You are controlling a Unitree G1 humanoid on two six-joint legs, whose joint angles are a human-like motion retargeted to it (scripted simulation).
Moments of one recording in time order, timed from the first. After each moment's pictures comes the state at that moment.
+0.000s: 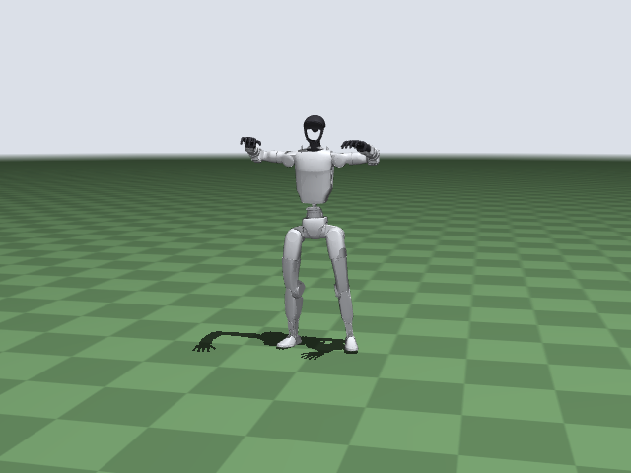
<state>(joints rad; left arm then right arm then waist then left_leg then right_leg) 0.04 1.65 0.31 -0.09 -0.14 -0.26 0.03 0.28 -1.62 -0.60 -0.11 0.04 -0.18 0.04 0.05 -0.07 -0.01 0.03 0.14 0.28 0.20 -0.29 -0.13 0.09 -0.19 -0.32 0.05 -0.28 0.12</state>
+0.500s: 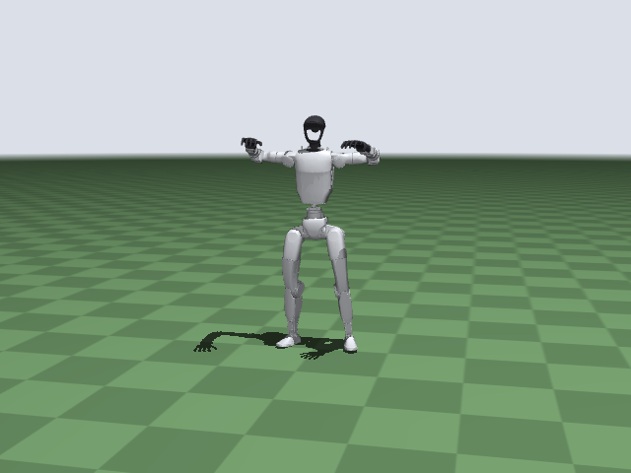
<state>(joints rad) 0.11 1.65 0.40 -0.12 -0.13 -0.27 0.04 0.42 -1.59 -0.75 -0.15 0.05 -0.19 0.02 0.06 -0.06 -0.01 0.03 0.13 0.28 0.21 -0.30 -0.12 0.09 -0.20 -0.32 0.05 -0.28 0.13</state>
